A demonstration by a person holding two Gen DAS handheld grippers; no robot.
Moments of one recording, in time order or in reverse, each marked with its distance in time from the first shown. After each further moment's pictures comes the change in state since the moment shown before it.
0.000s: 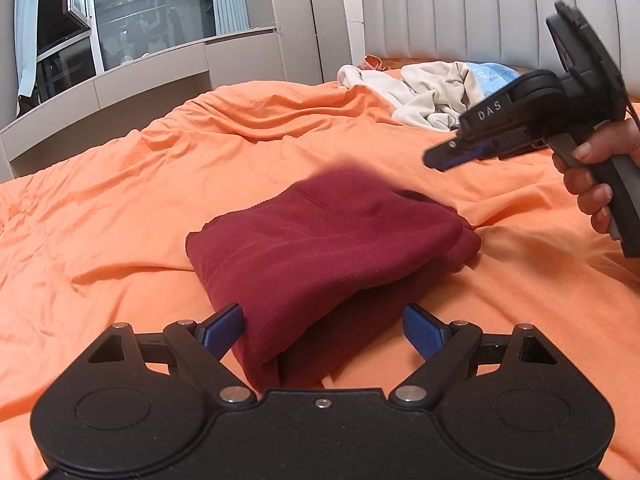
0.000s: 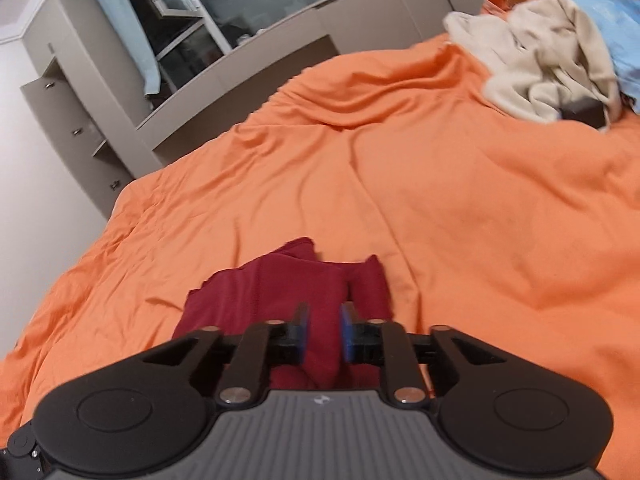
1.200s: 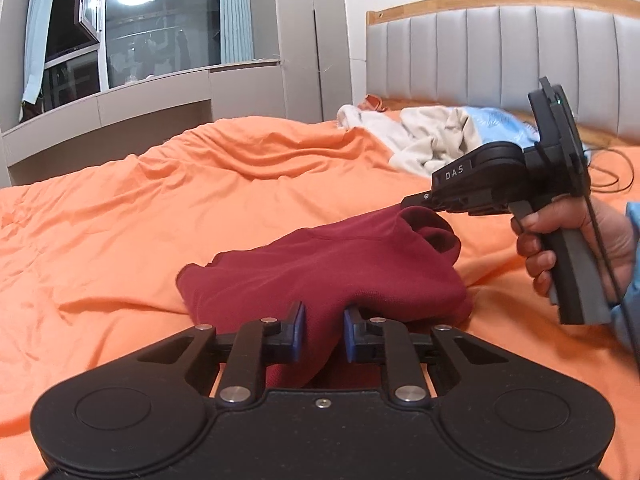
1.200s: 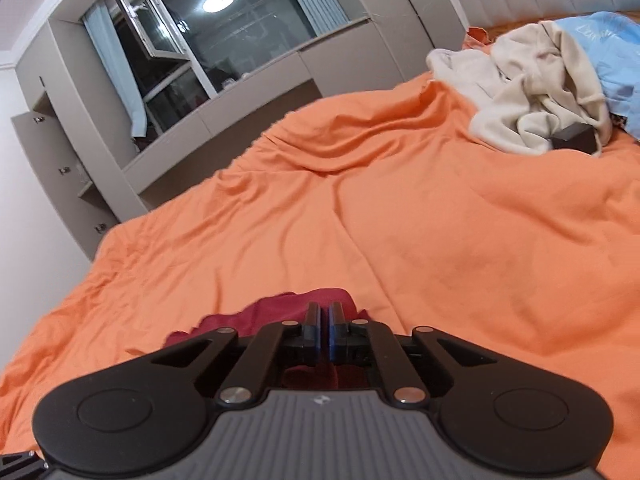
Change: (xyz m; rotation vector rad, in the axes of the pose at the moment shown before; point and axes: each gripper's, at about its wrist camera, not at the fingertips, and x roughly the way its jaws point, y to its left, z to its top) left arm 0.003 0.002 0.022 -0.055 -0.114 -0.036; right arm 0.028 0.003 0.006 0.022 -0.149 -0.052
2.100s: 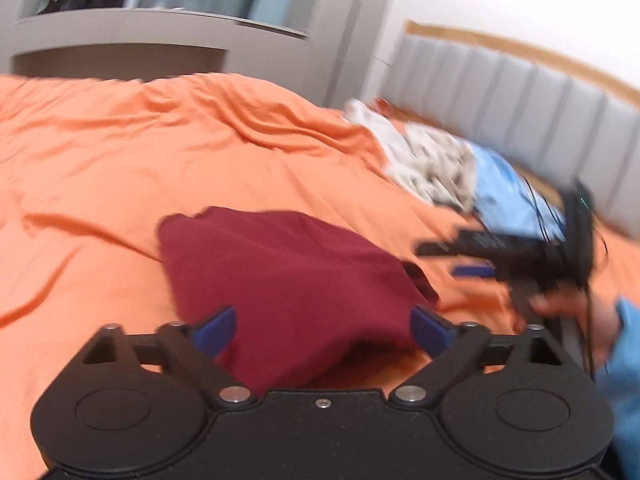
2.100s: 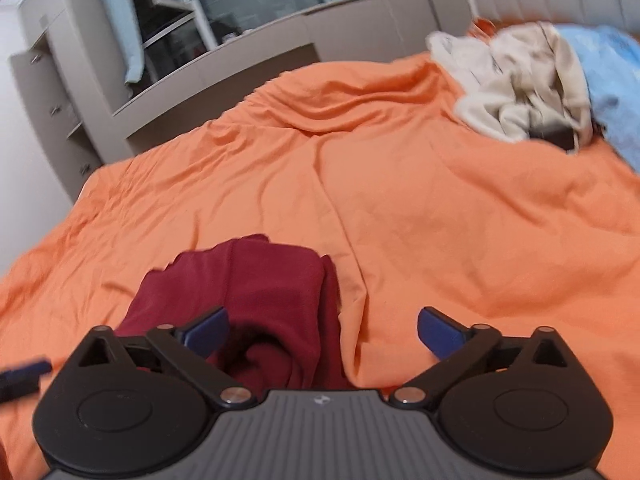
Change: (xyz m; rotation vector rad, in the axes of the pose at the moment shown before) left arm 0.004 0.044 -0.001 -0.335 0.040 -0.114; right arm -0.035 -0.001 -0.019 -0.166 0.105 -0.063
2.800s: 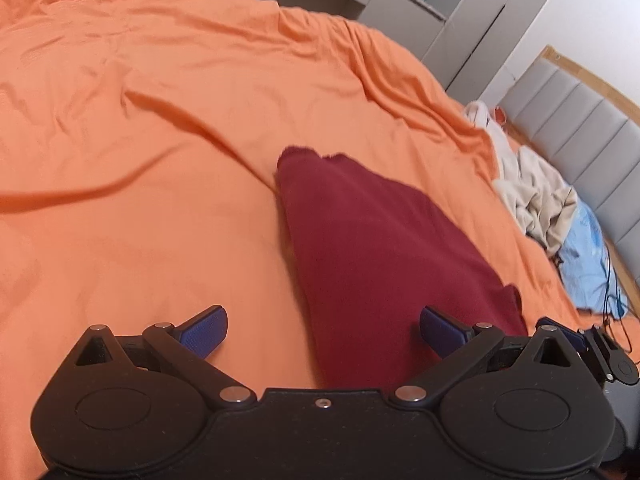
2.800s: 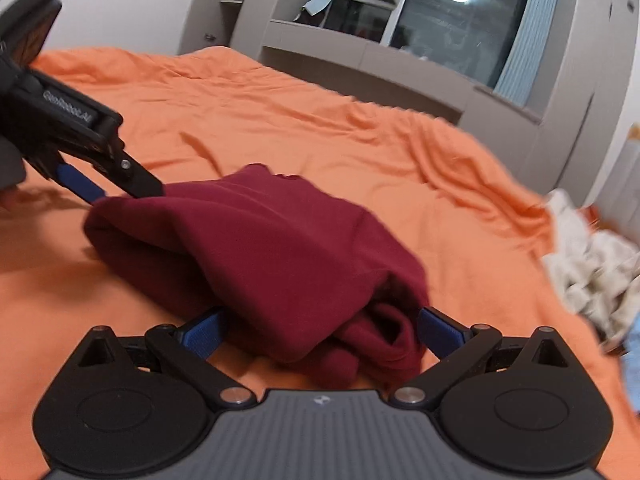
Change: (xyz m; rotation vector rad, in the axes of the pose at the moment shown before) left arm 0.024 0.066 -0.009 -0.346 0.137 0.174; right arm -0.008 0.118 -0.081 -0.740 -0.073 -0.048
